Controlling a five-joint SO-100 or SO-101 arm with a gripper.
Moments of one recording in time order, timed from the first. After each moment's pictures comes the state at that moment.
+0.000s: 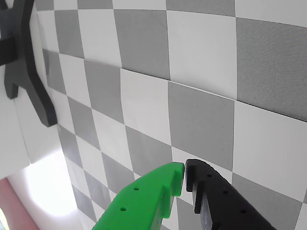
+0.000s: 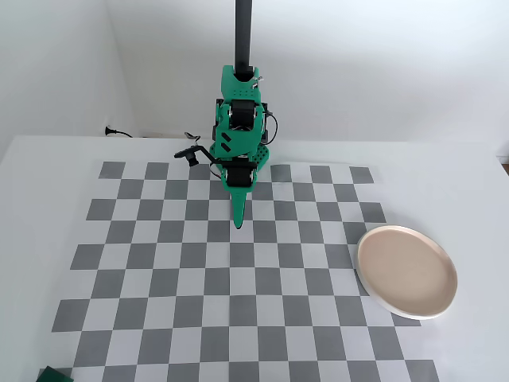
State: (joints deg) arm 0.4 190.1 178.1 53.5 2.5
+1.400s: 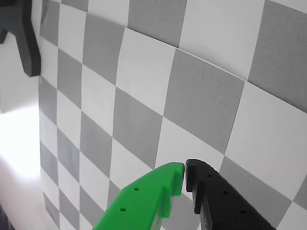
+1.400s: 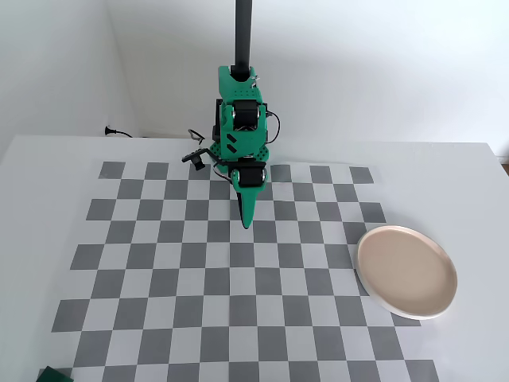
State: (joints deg) arm -4.7 190.1 178.1 53.7 -8.4
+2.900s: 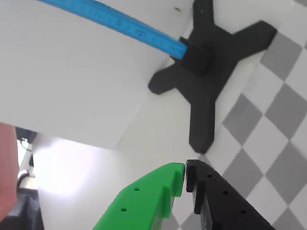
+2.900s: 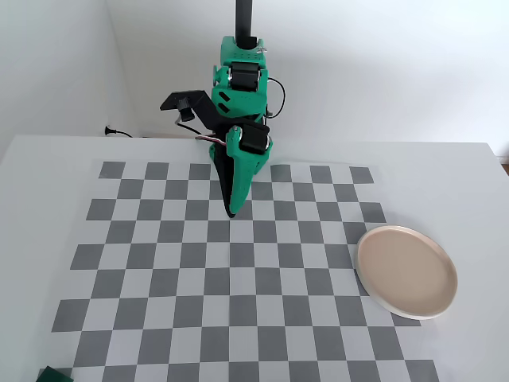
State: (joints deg) arm 1.3 155.1 139.4 36.2 -31.7
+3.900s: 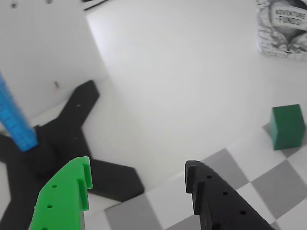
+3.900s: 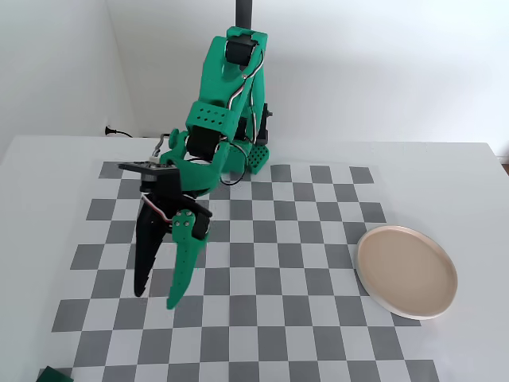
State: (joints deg) arm 17.1 103.2 120.0 4.8 -75.6
